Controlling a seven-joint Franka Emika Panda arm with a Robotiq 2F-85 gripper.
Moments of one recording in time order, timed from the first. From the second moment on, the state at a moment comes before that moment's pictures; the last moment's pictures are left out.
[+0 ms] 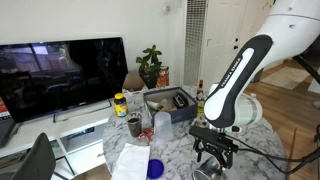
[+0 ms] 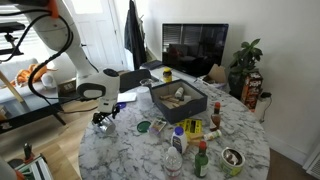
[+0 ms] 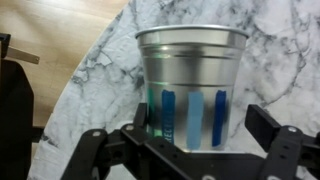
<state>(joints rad) 0.26 0.42 0.23 -2.46 0.89 2.79 1.16</state>
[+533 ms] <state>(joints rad) 0.31 0.48 0.17 -2.44 0.84 2.82 1.17</state>
